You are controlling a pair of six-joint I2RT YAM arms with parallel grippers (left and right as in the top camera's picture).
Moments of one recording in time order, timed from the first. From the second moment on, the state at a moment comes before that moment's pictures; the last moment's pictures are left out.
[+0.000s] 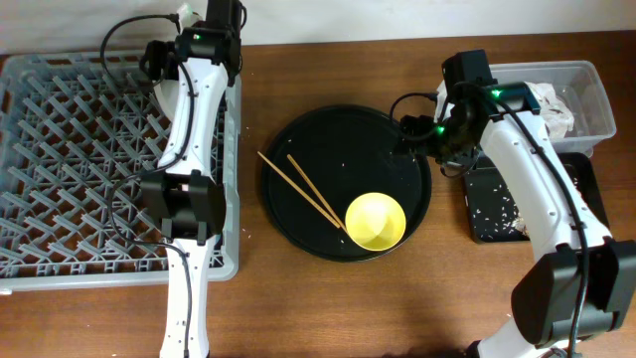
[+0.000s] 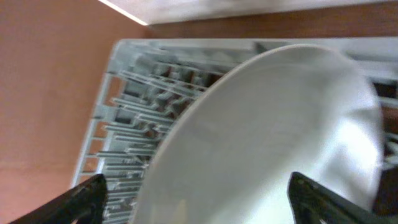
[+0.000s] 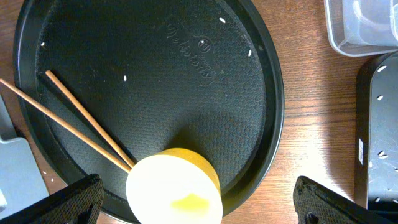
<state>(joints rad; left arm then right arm) -0.15 2.64 2.76 -1.25 -0.92 -0.12 0.12 1.77 1.59 -1.12 -0.20 0.34</state>
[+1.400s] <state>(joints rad) -0.30 1.95 2.10 -1.48 0.27 -0.05 0.20 1.58 1.56 -1.27 -0.14 0.36</state>
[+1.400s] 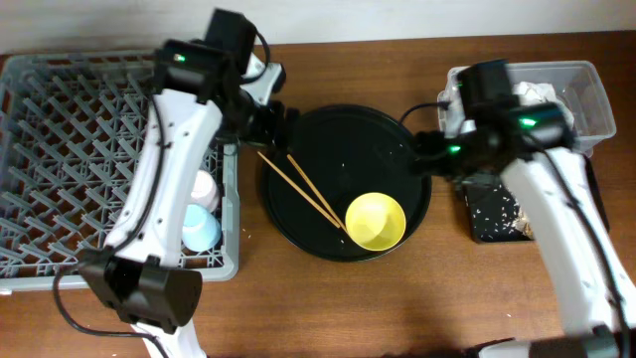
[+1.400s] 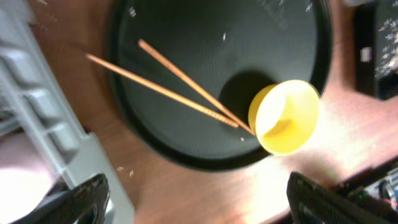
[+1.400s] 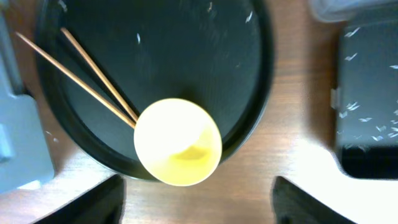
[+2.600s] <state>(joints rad) -0.33 1.96 1.84 -1.19 0.20 -0.18 0.26 1.76 1.20 -0.95 -0.12 0.36</state>
